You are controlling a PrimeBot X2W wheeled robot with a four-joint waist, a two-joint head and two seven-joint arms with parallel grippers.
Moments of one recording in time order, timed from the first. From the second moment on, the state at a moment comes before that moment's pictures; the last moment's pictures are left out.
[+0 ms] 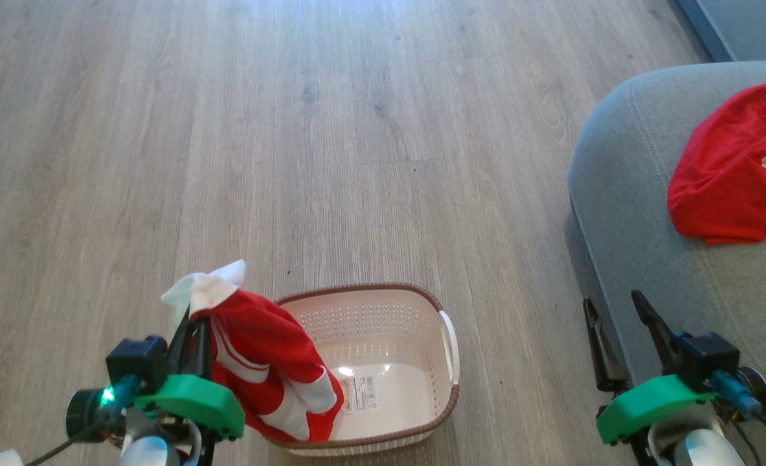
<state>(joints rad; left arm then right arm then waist) -0.06 0.09 -0.13 0.30 -0.24 0.04 -0.25 -0.01 -0.10 0.03 0.29 0.16 0.12 -0.25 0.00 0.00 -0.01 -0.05</state>
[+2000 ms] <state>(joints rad) -0.17 0.06 -0.56 -0.01 -0.29 -0.02 -0.10 -0.35 -0.19 0.75 0.37 0.43 0.12 -0.25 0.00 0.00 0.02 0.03</state>
